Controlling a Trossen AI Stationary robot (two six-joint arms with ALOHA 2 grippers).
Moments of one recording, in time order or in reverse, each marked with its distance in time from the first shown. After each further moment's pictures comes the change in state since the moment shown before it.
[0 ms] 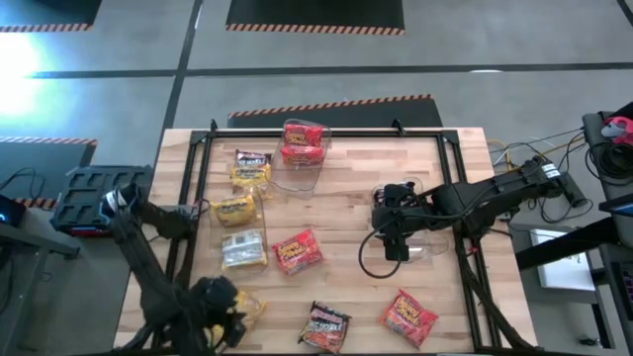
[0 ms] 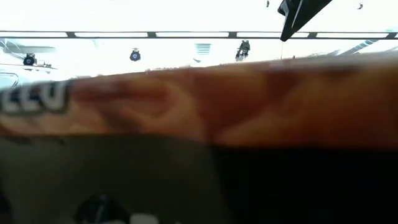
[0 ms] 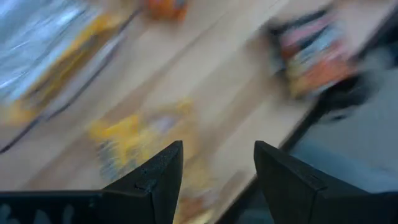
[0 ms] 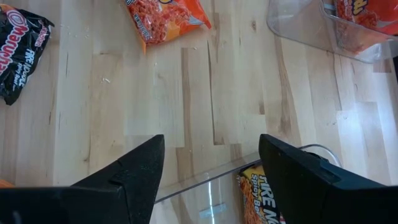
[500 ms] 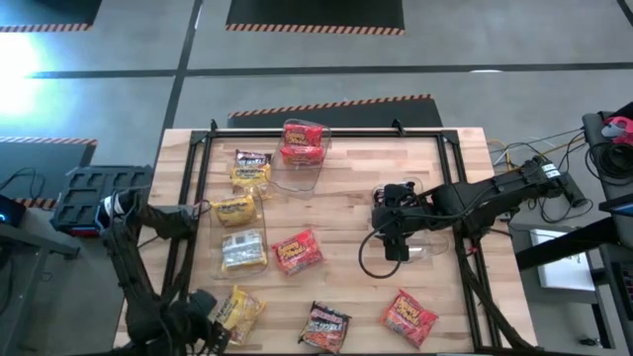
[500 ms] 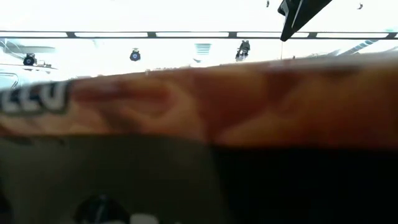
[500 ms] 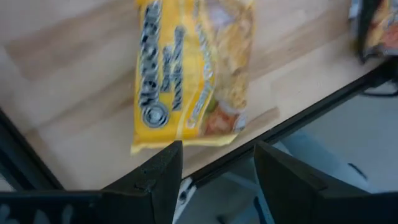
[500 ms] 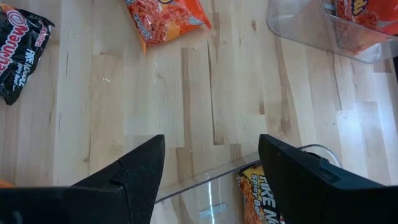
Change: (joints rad) left arm -0.154 0.047 -0.035 0.036 0.191 -0.462; right arm 0.000 0.000 0.000 0.000 0.000 0.000
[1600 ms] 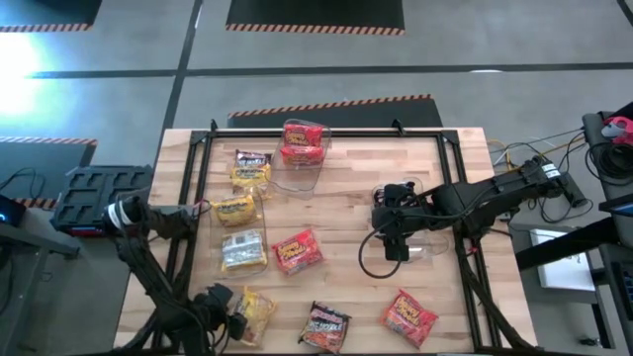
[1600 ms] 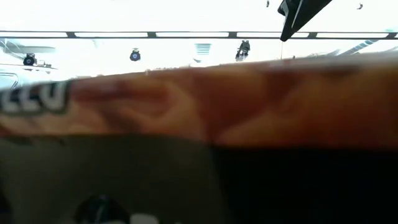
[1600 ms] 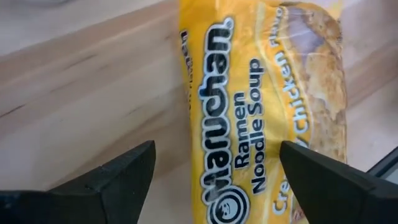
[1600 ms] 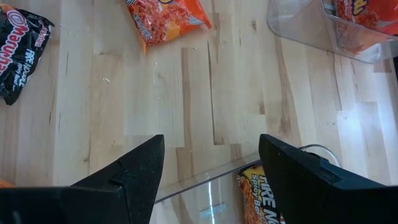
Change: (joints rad) left arm 0.050 0.066 -0.327 0.386 -0.130 0.043; right arm 0.000 0.000 0.000 0.000 0.000 0.000
